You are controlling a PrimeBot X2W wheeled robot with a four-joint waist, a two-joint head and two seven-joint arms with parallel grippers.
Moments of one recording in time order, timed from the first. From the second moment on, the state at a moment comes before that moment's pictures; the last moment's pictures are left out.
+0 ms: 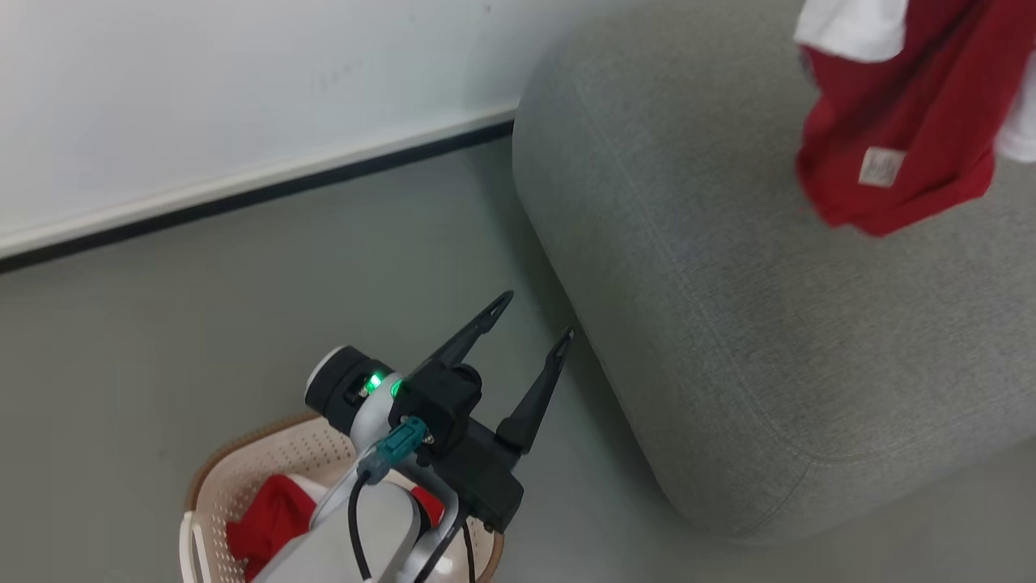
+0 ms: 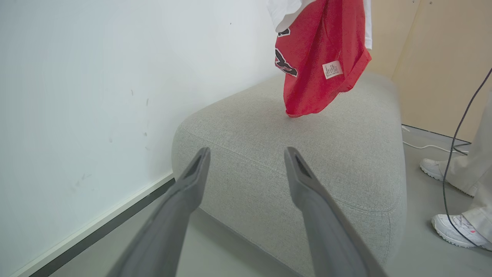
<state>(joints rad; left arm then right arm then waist) -0.47 0.16 -0.69 0.22 -0.38 0.02 -0.13 -1.32 -0.61 0.68 0.73 0.72 0.09 -0.23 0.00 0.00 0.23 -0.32</state>
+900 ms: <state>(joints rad) -0.65 0.25 -0.68 0.09 -0.29 0.02 -0.01 -1.33 -0.49 0.63 1.00 0.77 0.05 -0.25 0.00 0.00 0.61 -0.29</state>
